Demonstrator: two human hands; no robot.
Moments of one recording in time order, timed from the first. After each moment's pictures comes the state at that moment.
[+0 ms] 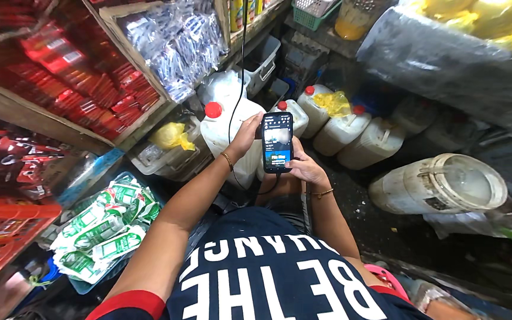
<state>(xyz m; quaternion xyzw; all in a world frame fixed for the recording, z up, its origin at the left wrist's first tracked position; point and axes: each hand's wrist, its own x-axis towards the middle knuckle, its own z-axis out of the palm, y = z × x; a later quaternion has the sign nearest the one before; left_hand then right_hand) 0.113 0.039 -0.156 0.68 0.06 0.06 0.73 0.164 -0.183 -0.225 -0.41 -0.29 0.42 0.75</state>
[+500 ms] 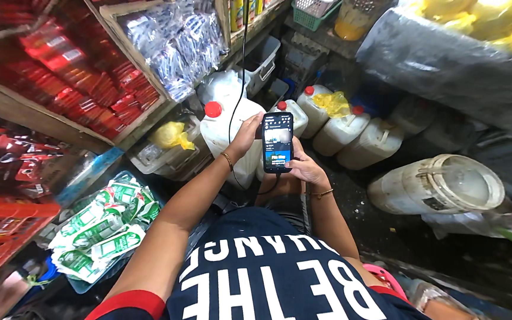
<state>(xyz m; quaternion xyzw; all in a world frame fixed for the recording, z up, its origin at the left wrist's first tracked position) 0.112 0.039 -0.159 0.68 0.05 0.07 0.73 0.161 -0.185 -0.222 -0.43 -0.30 0.42 0.74</state>
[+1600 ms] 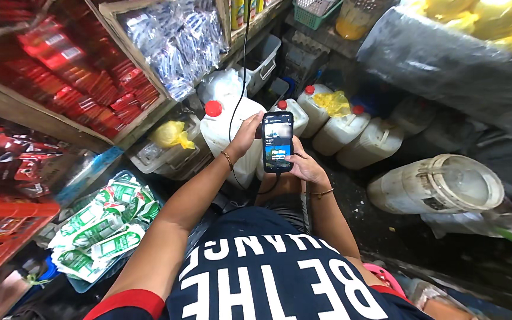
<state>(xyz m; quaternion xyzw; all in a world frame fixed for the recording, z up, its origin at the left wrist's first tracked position) 0.112 0.041 -0.158 0.68 0.05 0.06 0.73 0.164 -0.182 -0.226 -0.43 -0.27 0.43 0.75</state>
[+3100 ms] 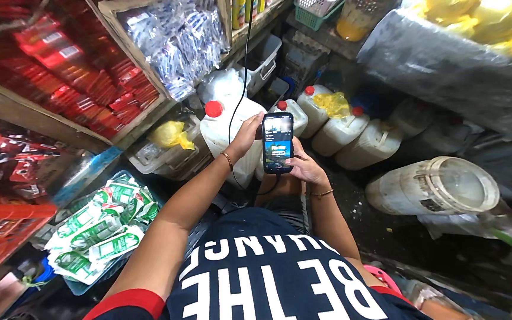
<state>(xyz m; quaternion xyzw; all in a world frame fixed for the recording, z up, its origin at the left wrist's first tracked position) 0.116 0.046 -0.159 0.67 0.07 0.06 0.73 0.167 -0.178 -0.222 -0.40 -0.29 0.44 0.75</state>
